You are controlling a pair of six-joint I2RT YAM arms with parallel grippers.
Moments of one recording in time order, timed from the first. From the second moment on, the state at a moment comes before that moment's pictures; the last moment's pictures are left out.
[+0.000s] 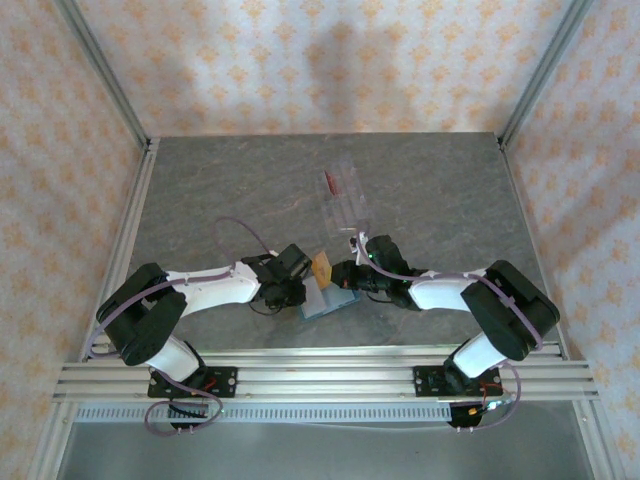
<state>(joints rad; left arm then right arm) -0.76 1.55 0.77 -0.46 -0.01 -0.93 0.67 1.53 0.52 0.41 -0.43 0.80</state>
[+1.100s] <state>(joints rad) -0.76 1.55 0.77 -0.47 -0.01 -0.93 0.68 1.54 0.51 0.43 -0.47 0.82</state>
